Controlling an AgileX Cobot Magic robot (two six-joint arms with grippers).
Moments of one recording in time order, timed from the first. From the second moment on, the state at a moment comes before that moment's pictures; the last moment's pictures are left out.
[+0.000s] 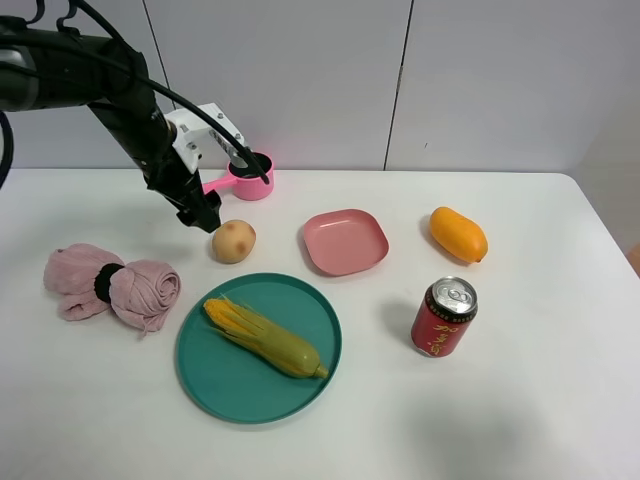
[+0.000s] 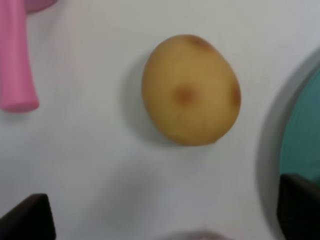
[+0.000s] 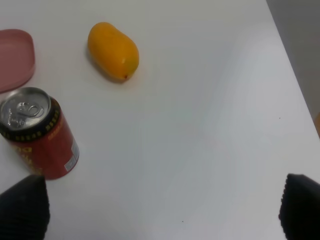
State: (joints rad) left arm -0.33 1.94 -1.43 -0.01 0.78 0.63; right arm -0.03 0.00 -0.50 -0.01 1.06 0.04
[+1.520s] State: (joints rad) left arm -0.34 2.23 -1.61 -0.12 0.76 0.67; right arm -0.03 0.00 -0.50 -0.01 1.06 0.04
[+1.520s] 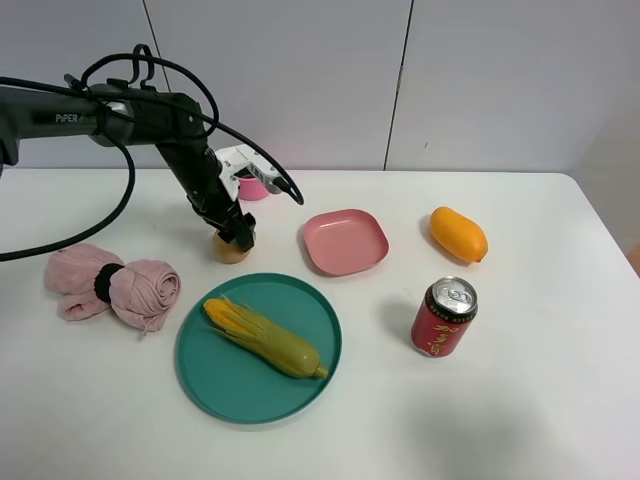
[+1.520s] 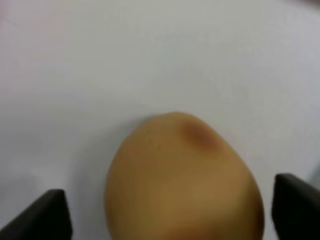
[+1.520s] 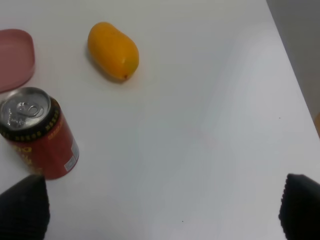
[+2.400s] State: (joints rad) left arm -0.58 2.19 -1.99 -0.06 1.06 0.68; right arm -0.03 0.00 -0.50 -0.01 1.06 0.04
